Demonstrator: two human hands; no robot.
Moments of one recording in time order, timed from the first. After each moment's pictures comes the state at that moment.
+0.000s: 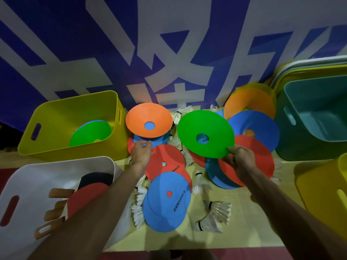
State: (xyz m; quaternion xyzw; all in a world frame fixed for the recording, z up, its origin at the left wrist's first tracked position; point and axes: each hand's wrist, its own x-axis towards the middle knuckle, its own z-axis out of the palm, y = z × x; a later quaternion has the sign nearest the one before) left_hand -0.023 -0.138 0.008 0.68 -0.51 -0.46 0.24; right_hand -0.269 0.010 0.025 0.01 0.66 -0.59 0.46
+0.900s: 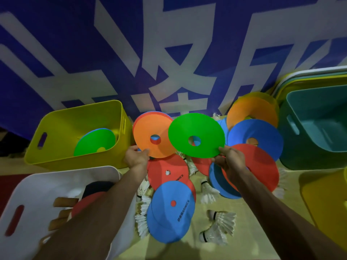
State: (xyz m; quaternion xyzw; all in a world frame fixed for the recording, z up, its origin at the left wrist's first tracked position) left_hand -0.020 -0.168 0.013 0.75 -0.40 -0.41 0.33; right_hand -0.245 -0.021 0.045 0.01 0.62 -0.62 0.48
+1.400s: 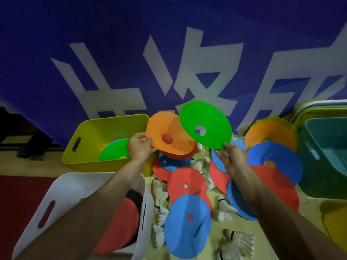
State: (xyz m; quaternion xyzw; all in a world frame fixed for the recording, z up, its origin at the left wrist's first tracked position) left_hand 0.020 -0.187 0.126 0.65 -0.46 -0.44 0.42; right_hand -0.208 -0.078 0.101 0.03 0.53 -0.70 0.48
